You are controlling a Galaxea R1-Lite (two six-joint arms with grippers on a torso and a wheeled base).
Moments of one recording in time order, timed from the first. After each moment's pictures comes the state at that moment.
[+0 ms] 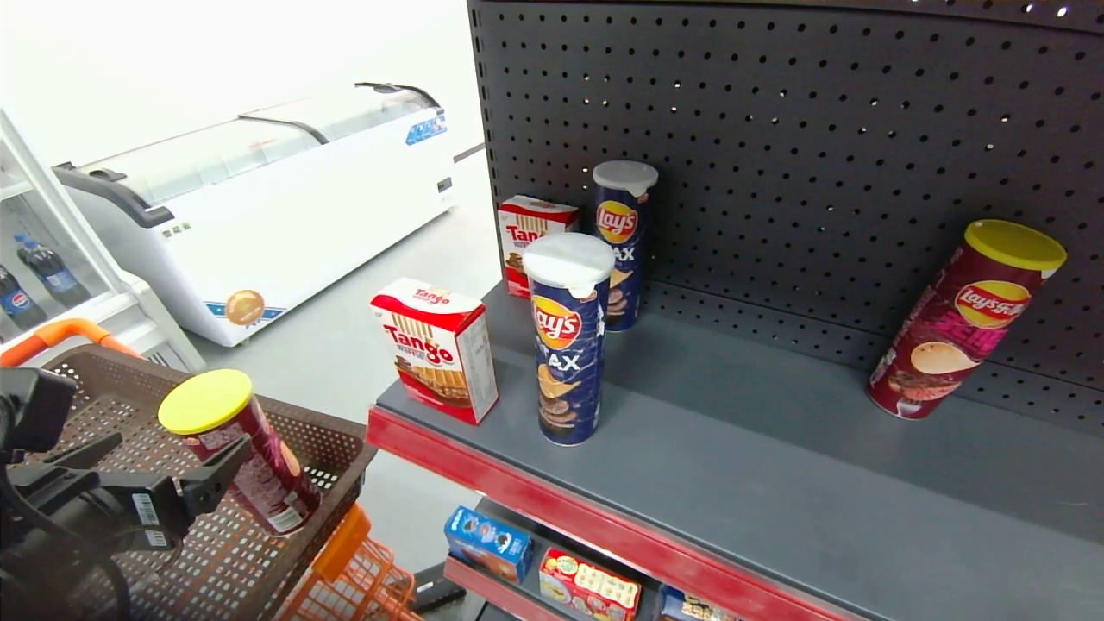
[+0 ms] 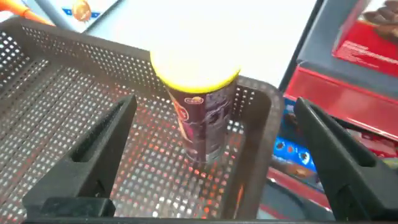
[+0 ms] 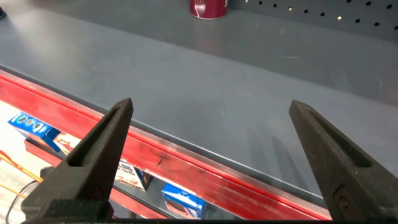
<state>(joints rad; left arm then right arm) -0.04 1.20 -0.20 -0.79 0.16 0.01 0.00 0.00 0.00 0.00 0.00 0.00</state>
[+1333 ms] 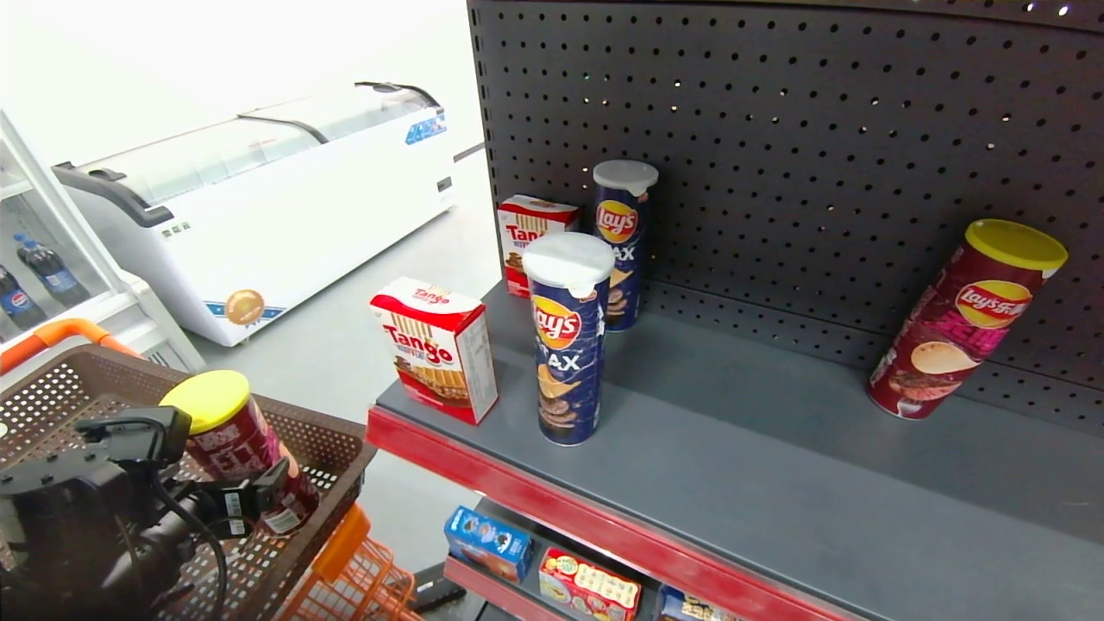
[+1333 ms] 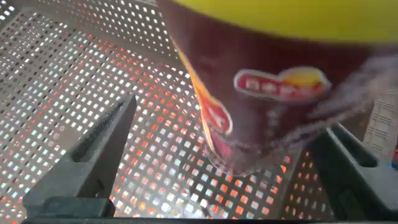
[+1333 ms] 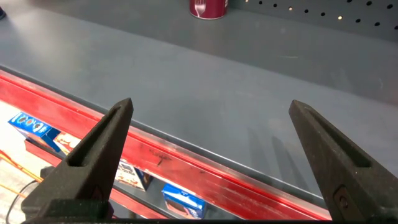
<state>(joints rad) 0.08 1.83 -0.06 -1.47 0.17 0.04 0.00 0.00 0.00 0.00 0.00 0.00</state>
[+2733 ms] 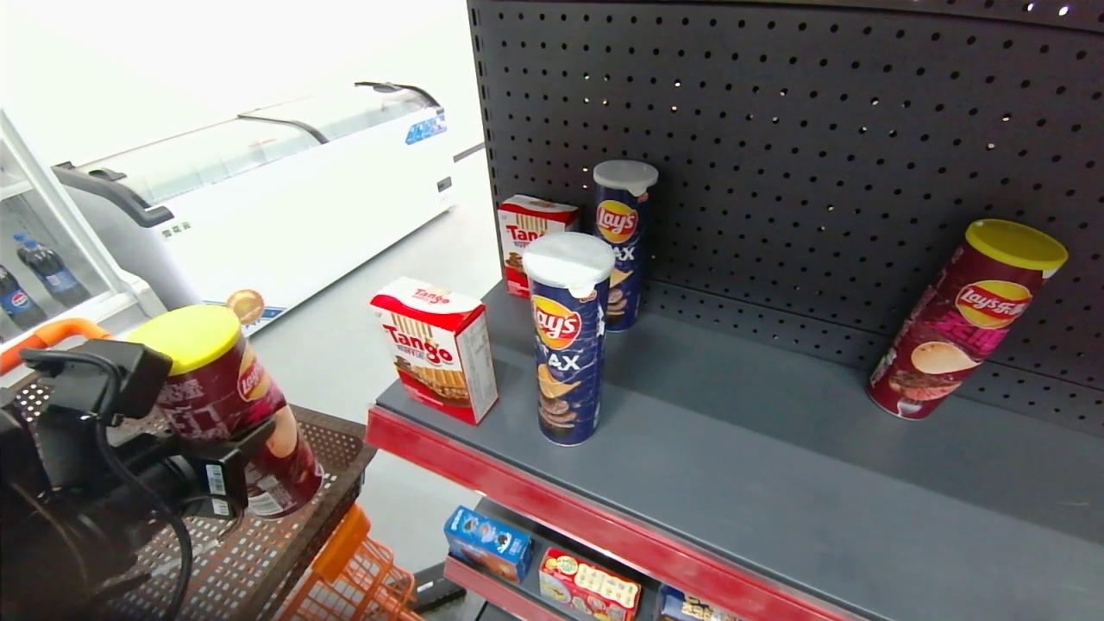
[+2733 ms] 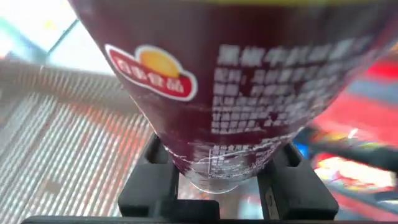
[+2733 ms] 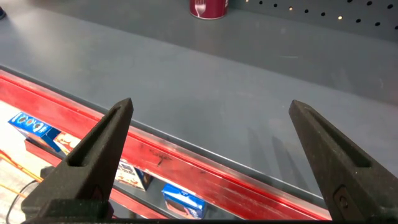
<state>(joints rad) -0.10 1.33 -0.28 -0.81 0.09 0.06 0.00 0.00 0.00 0.00 0.00 0.00</state>
